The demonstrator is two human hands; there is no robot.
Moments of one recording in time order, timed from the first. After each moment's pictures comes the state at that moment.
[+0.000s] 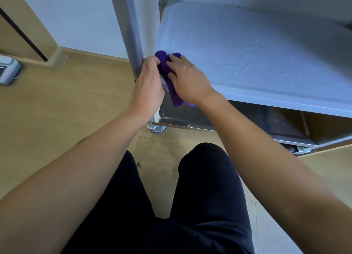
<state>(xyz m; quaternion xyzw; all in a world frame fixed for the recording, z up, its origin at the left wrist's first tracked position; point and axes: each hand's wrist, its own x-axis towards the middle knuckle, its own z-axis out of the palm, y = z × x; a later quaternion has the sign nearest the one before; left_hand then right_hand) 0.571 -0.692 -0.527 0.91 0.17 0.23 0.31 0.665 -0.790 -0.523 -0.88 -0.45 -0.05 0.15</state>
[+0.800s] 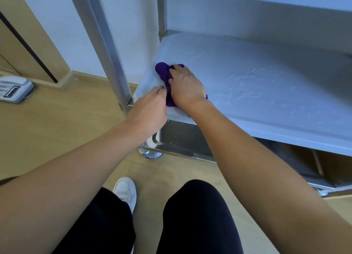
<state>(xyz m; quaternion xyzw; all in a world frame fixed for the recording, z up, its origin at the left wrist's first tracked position) 0.608 -0.714 -0.518 0.98 0.14 0.12 0.10 0.742 -0.773 -0.537 -0.91 -0.38 -0.08 0.17</state>
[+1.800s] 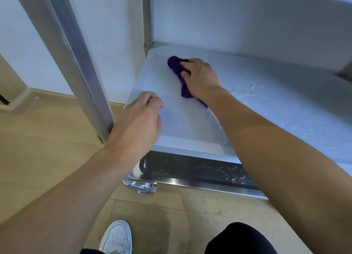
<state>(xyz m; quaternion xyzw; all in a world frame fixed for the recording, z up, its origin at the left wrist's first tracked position) 0.656 -0.661 -0.537 0.96 0.06 0.23 0.17 0.854 -0.758 -0.518 -0.94 -0.30 -0.07 0.15</state>
